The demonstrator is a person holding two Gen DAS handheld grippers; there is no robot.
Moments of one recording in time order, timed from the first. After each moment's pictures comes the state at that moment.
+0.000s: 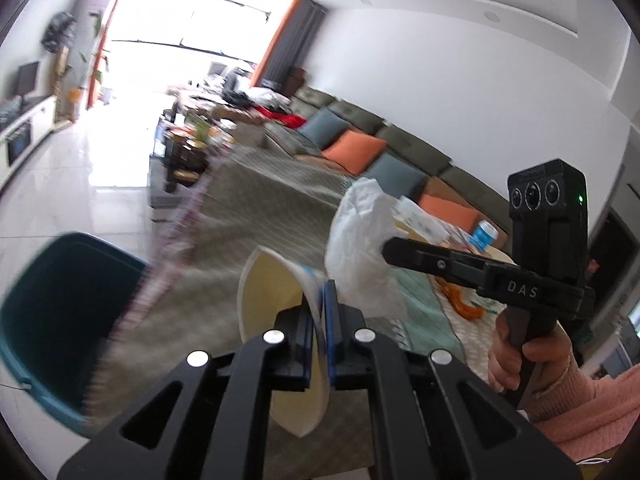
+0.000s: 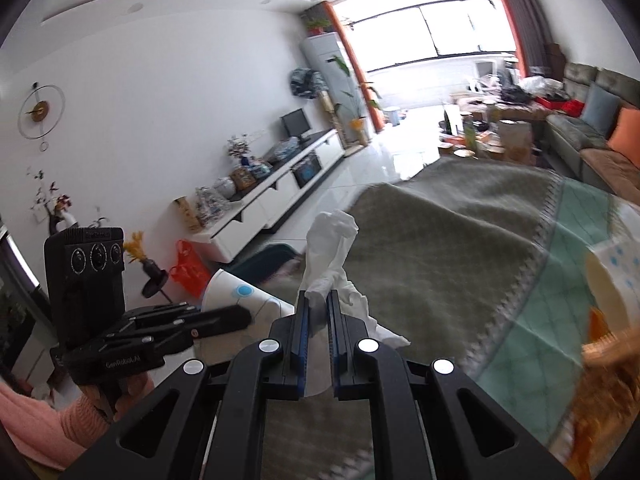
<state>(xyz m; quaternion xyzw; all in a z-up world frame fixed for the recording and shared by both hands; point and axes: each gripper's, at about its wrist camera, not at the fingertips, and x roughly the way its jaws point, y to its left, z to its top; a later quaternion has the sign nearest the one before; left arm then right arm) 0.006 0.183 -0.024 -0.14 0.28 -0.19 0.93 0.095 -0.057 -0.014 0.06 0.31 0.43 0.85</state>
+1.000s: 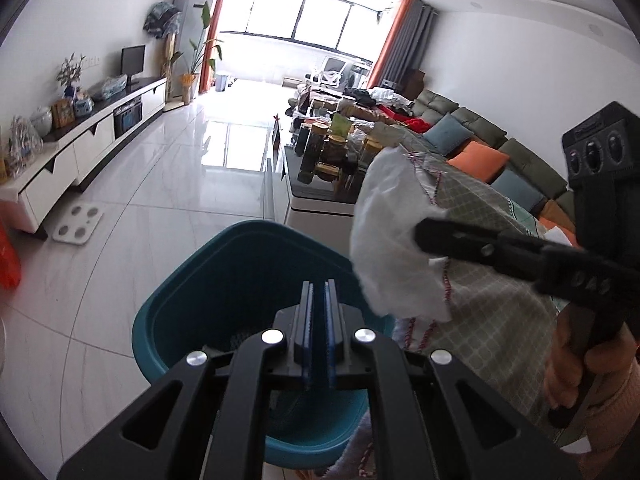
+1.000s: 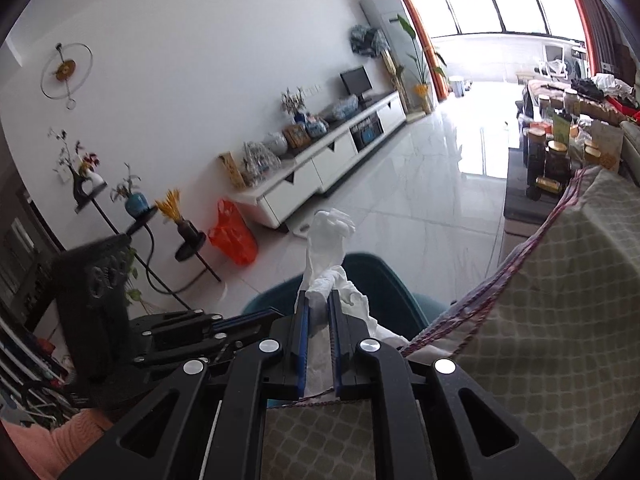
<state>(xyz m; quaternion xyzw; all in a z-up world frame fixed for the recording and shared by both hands) 0.036 0.303 -0.049 -0.15 0.33 0.02 0.93 0.145 0.116 -0.039 0.01 0.37 0.50 0.78</state>
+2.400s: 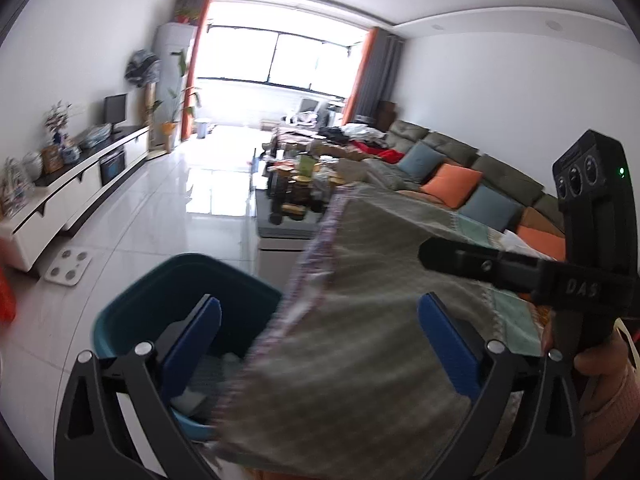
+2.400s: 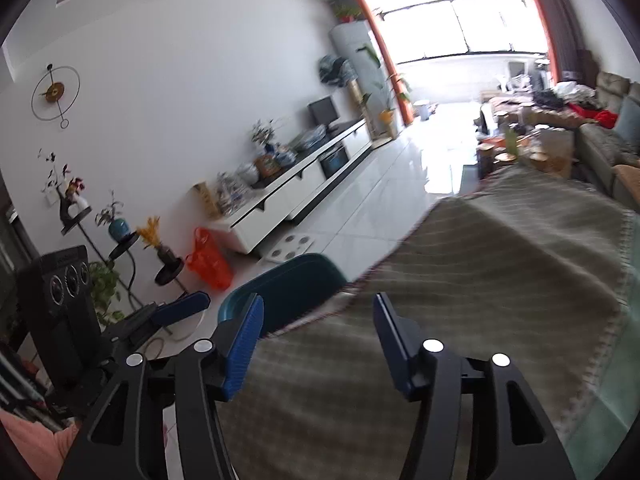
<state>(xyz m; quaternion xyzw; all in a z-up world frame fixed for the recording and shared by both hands) 0.002 0.194 -0.020 -0.11 0.25 -0.02 0.96 0.107 -0.008 -0.007 0.05 0.31 0.44 0.84</state>
